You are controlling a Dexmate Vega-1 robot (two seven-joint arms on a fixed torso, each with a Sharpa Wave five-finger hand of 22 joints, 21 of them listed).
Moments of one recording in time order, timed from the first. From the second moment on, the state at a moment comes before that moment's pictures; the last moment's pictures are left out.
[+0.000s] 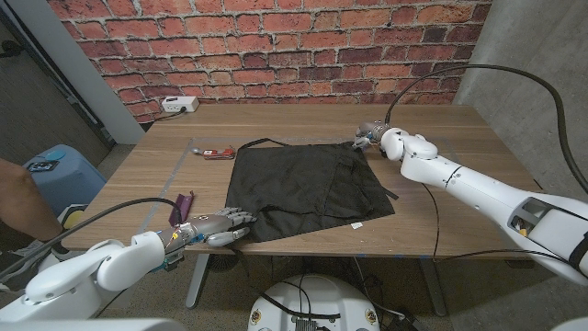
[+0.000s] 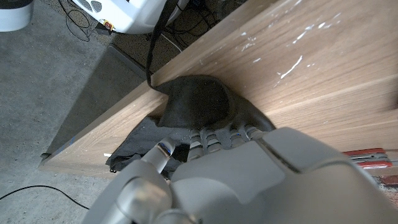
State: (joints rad) left arm 1.80 1.01 -0.14 -2.15 0.52 -0.08 -0.23; left_hand 0.05 0.27 0.69 0.21 0.18 0.05 -0.10 0.18 0.18 0.02 -0.07 0.19 0.17 -0.17 0.03 0.20 0.19 -0.17 0.07 0.21 0.18; right arm -0.41 -0.65 -0.92 -1.44 -0.50 -0.43 0.14; right_hand 1.01 0.01 0.36 -0.18 0.20 1.00 -0.09 0.35 0.26 0.96 -0.15 0.73 0.50 0.76 -0.08 0.49 0.45 0.66 -0.06 0.23 0.18
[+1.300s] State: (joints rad) left arm 1.80 1.04 -0.11 -2.15 0.50 -0.05 -0.20; left_hand 0.05 0.27 0.70 0.21 0.18 0.06 -0.11 0.18 0.18 0.02 -0.07 0.19 0.17 -0.17 0.03 0.20 0.19 -0.17 0.07 0.21 0.18; right arm -0.50 -0.69 -0.86 -1.63 -0.50 -0.54 0.08; right_hand 1.13 0.01 0.36 -0.17 0.21 1.08 -0.09 0.39 0.24 1.04 -0.18 0.75 0.49 0.87 -0.11 0.51 0.50 0.69 -0.07 0.24 0.18
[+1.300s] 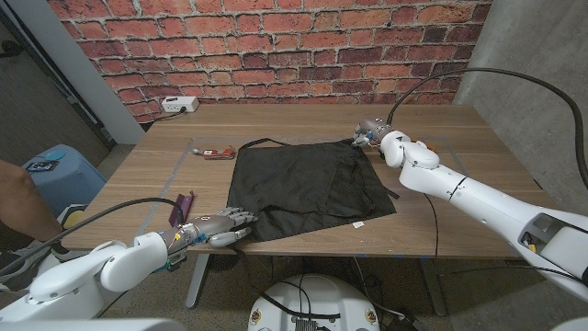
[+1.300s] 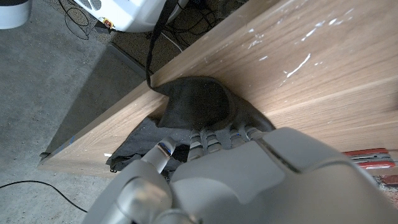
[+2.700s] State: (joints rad) left arm 1.77 1.07 -0.11 -2.12 0.47 -0.08 -0.21; left_hand 0.05 0.27 0.72 0.21 0.18 0.06 -0.11 0.18 0.18 0.02 -0.07 0.19 0.17 -0.17 0.03 0.20 0.19 -0.17 0.07 0.21 0.18; right arm -0.59 -0.75 -0.80 -1.89 -0.46 -0.64 0.09; right_hand 1.17 0.02 0.34 -0.16 0.22 1.09 -0.09 0.39 0.23 1.06 -0.17 0.75 0.49 0.90 -0.12 0.49 0.54 0.69 -0.07 0.24 0.18
